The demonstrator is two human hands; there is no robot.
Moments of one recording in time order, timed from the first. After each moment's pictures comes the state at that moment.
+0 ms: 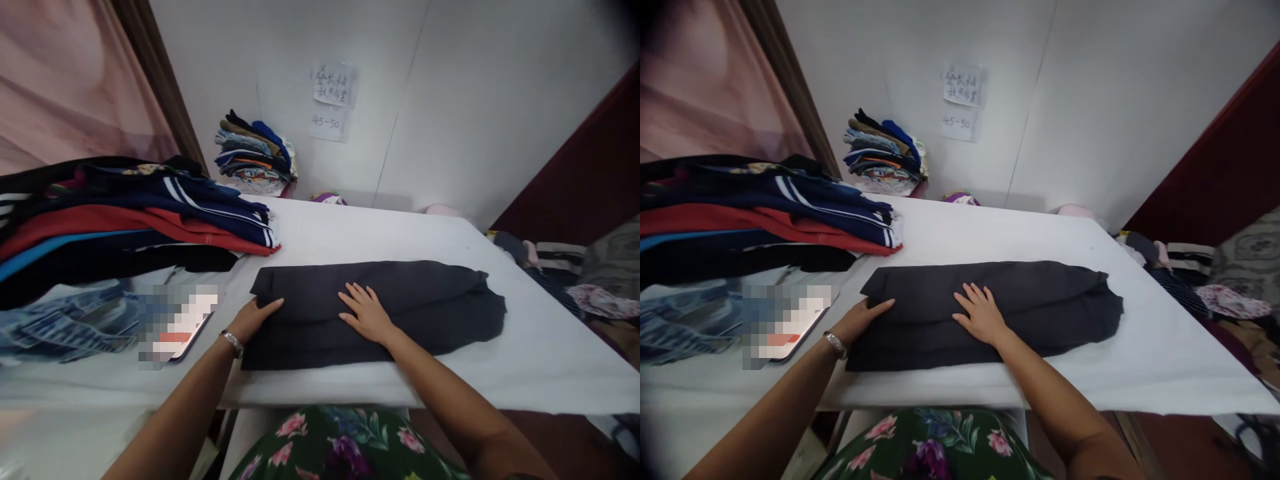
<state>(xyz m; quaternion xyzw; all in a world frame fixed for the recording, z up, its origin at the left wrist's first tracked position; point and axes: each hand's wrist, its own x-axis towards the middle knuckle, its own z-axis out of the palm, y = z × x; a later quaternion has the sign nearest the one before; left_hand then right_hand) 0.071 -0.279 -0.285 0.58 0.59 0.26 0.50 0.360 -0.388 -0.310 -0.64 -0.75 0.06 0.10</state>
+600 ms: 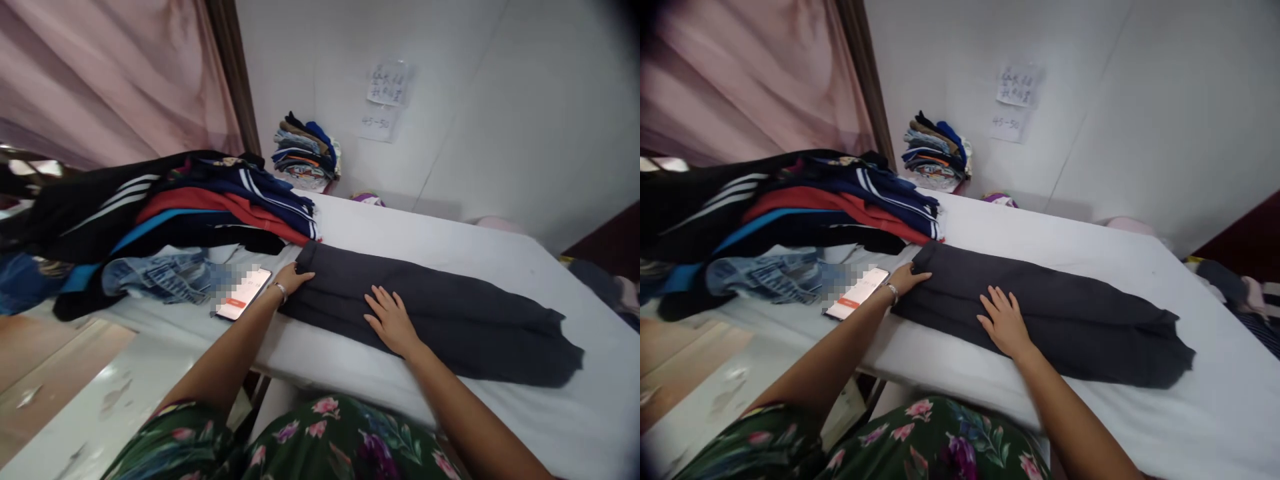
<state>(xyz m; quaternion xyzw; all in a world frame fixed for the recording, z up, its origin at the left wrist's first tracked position) 0.063 -0.226 -0.288 0.67 0.64 0.21 0.32 0.340 -0.389 -0.327 -0.61 -0.78 -0.02 0.15</state>
